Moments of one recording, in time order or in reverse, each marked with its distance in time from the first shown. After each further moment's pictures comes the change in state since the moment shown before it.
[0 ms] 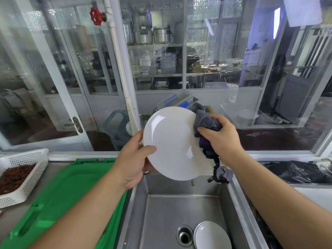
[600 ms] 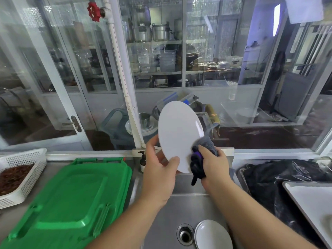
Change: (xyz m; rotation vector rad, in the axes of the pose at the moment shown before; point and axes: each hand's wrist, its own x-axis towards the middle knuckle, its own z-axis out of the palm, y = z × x) left_hand -0.012 -0.056 0.051 0.033 0.149 0.224; right_hand -0.040 0.063 0.051 0.568 0.248 0.491
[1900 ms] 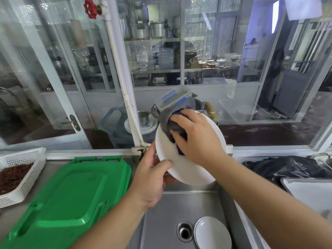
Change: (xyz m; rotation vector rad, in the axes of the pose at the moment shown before) left_hand -0.008 0.018 -0.015 -0.167 -0.197 -0.181; right_hand -0.032 -0.070 0.040 -1.234 -0.414 -1.316
